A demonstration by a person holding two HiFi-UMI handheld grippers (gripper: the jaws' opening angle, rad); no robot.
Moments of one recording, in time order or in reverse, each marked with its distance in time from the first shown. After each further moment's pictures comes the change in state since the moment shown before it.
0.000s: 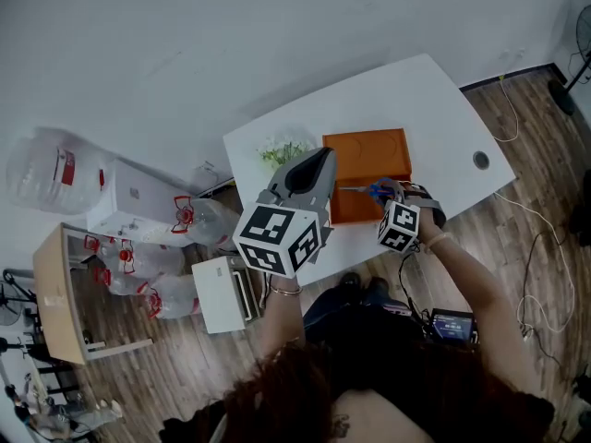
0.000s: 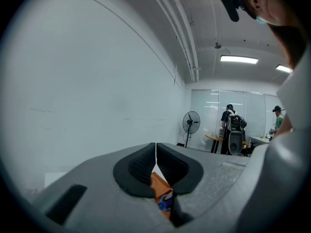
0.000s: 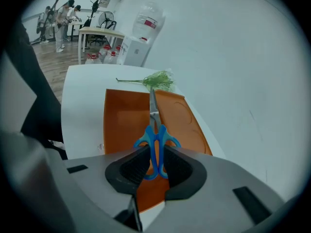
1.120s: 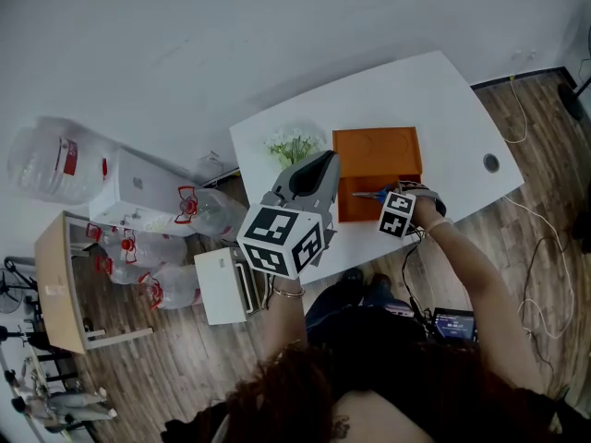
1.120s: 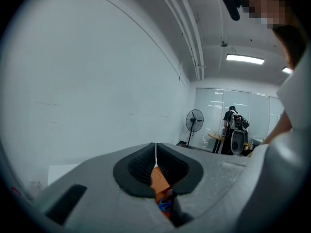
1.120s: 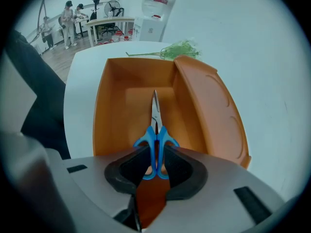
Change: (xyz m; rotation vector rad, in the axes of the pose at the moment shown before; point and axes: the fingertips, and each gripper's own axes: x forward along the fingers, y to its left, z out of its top) left arm -0.005 0.018 -0.018 -0.040 0.037 0.035; right arm 0.048 0.036 -0.024 -0.073 0.186 0.267
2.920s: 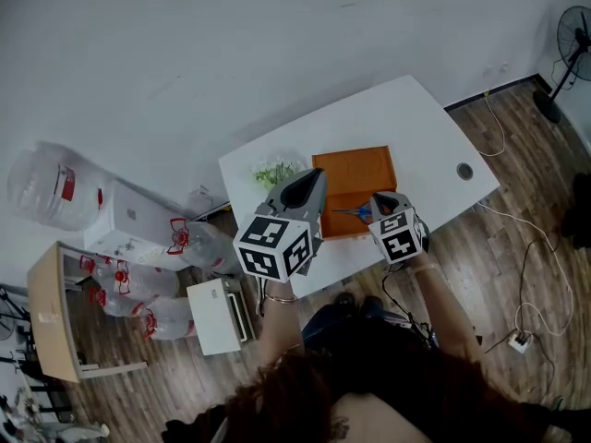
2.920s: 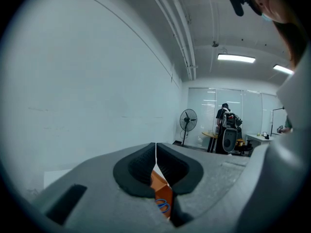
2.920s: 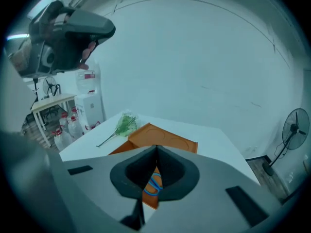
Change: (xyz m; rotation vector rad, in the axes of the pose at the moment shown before) left arm -0.001 -0.030 0.006 0.054 -0.009 -0.064; right arm -0.161 -0.053 0.017 0.814 -0.533 -0.344
